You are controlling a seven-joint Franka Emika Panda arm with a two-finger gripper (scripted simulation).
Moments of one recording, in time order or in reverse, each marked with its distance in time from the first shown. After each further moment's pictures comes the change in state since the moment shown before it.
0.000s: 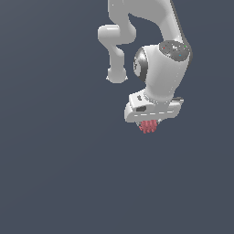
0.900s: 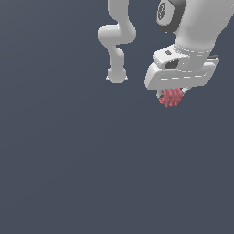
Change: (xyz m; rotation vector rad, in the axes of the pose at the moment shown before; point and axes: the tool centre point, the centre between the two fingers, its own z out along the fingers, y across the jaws) arm -0.029 -0.065 -0.120 0.001 0.001 0.000
